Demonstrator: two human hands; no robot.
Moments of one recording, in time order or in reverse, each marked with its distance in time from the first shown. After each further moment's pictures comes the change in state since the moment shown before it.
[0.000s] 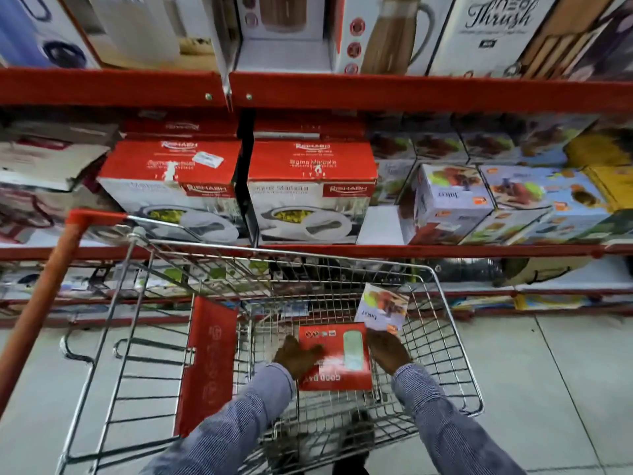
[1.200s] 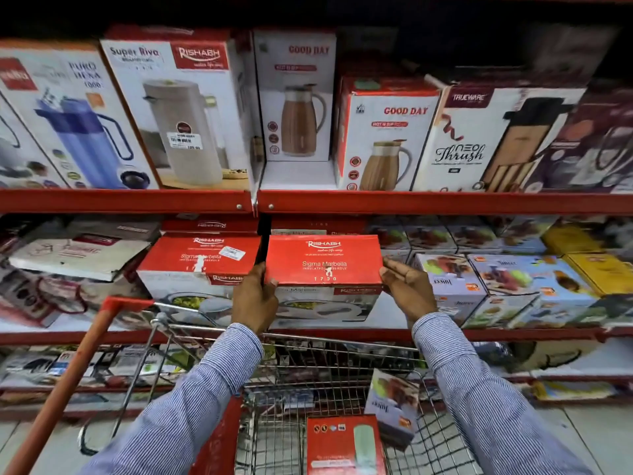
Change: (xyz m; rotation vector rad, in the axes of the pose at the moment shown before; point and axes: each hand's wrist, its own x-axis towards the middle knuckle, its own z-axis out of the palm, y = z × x) left_hand -0.065 0.181 -0.144 0.184 0.623 0.771; right_hand -0.019 -0.197 -0.132 0.562 0.296 -0.509
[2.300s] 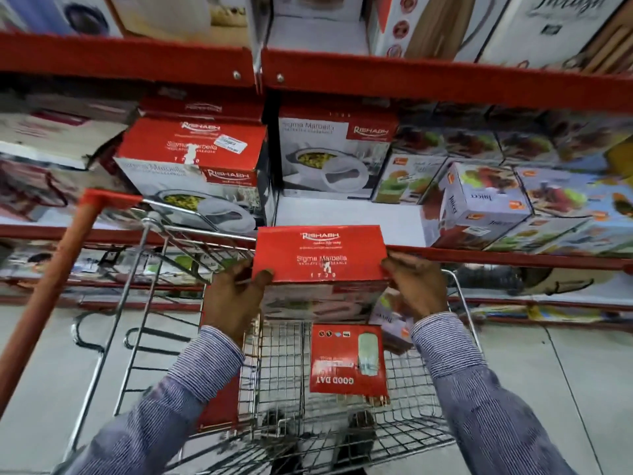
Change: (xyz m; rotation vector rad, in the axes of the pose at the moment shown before) left_hand -0.091 -0.097 0.021 -0.147 -0.015 -0.382; right_hand -0.065 0.092 0.016 -0.266 0.022 0.177
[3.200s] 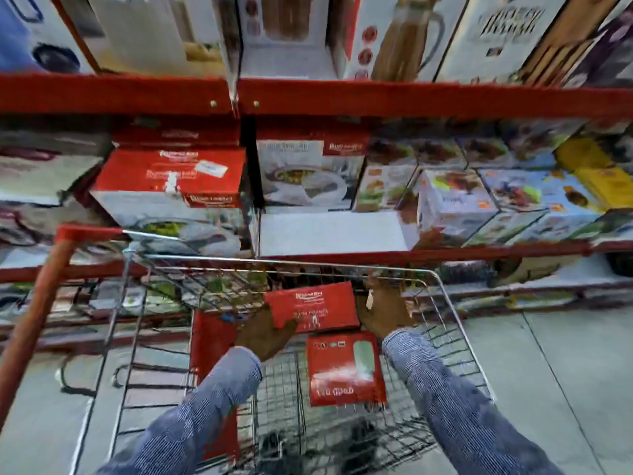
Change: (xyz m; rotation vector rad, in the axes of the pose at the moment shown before) left_hand 0.022 -0.048 0.055 0.398 -0.500 0.121; right_hand 0.008 0.058 0.035 -0.698 -0.081 -0.234
